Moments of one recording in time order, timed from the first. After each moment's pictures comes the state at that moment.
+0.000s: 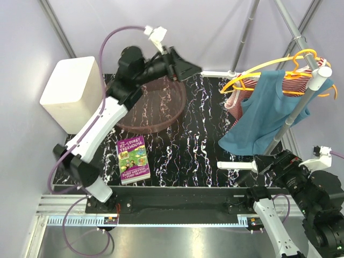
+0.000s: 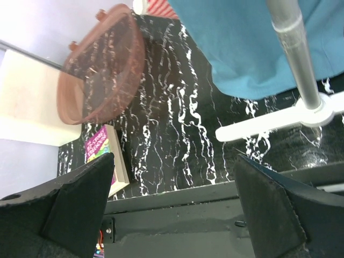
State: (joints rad) left arm -0.55 1.58 1.75 -0.06 0.58 -0.72; right arm 0.15 0.38 1.35 -1.34 0.02 0.69
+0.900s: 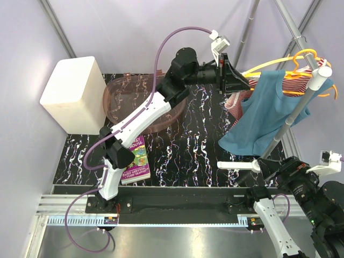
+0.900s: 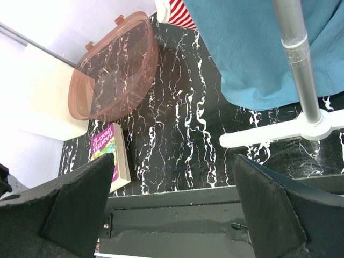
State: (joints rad) left arm -0.83 2.06 2.31 0.00 0.79 -0.57; right arm 0.17 0.38 1.47 -1.36 0.00 0.63
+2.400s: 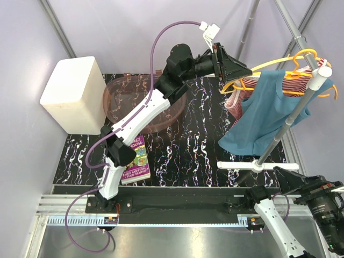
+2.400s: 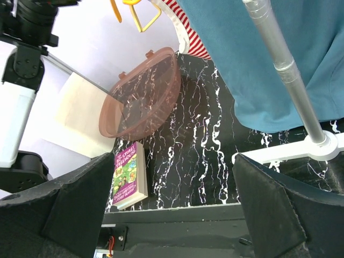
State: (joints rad) left arm -0.81 2.09 2.37 0.09 0.65 -0.81; right arm 0.30 0.30 1.57 -1.36 0.14 0.69
